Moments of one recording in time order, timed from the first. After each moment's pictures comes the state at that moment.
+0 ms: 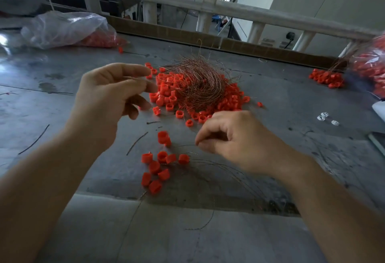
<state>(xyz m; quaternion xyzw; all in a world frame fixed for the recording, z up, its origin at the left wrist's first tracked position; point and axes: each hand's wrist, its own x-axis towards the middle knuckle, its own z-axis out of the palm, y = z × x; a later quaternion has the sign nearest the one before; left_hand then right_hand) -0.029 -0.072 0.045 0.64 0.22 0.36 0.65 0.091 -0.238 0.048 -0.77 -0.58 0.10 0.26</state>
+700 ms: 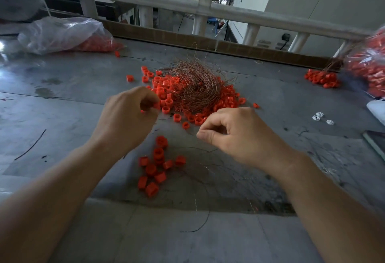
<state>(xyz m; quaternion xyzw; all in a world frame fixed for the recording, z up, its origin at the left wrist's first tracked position) -0.009 -0.073 0.016 0.88 0.25 0.31 0.24 0.096 -0.239 0.048 -0.81 -0.54 0.04 0.24</state>
